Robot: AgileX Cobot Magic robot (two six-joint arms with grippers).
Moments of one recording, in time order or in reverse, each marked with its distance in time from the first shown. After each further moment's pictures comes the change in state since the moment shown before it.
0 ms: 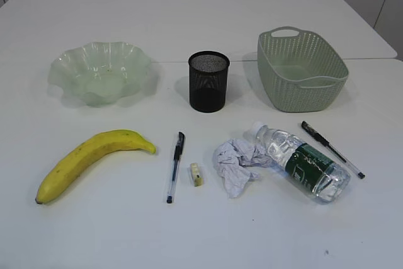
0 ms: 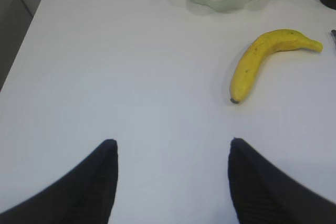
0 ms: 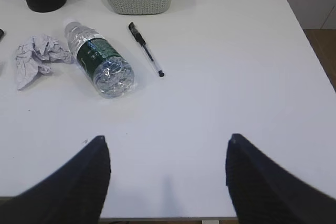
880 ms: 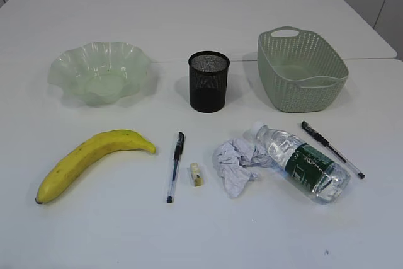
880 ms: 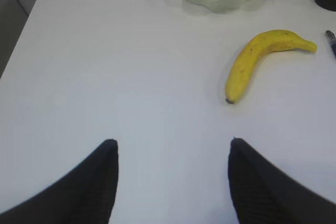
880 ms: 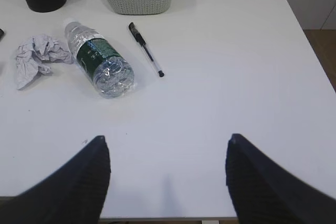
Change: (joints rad) left arm 0.000 0.000 0.000 -0.014 0.000 0.000; right arm 0.000 0.000 0.000 0.000 -0.002 0.000
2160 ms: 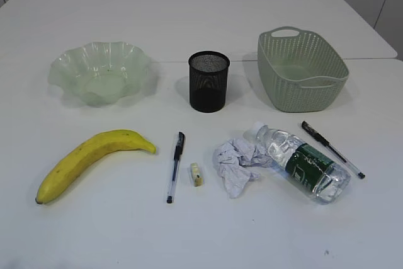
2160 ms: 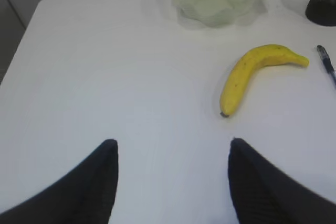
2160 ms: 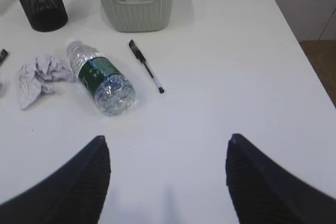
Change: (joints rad) left arm 0.000 0.000 -0.008 -0.018 -0.033 0.000; right arm 0.000 0.000 -0.011 0.000 -0.043 0.024
